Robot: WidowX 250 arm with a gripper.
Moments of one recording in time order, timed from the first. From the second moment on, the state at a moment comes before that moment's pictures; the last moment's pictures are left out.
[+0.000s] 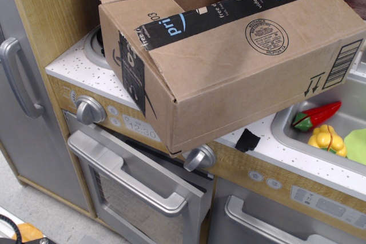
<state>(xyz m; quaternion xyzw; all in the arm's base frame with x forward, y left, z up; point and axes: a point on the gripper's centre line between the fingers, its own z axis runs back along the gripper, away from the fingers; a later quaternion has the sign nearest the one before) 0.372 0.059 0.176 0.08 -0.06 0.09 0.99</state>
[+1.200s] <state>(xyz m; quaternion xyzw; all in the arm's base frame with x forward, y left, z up) 0.364 0.030 0.136 -0.03 0.06 0.13 0.99</state>
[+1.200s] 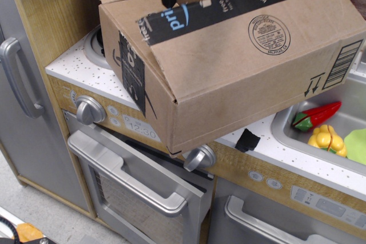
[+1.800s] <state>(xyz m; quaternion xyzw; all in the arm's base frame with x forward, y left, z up) 0.347 -0.023 0.169 -0.06 0.12 0.17 0.98</state>
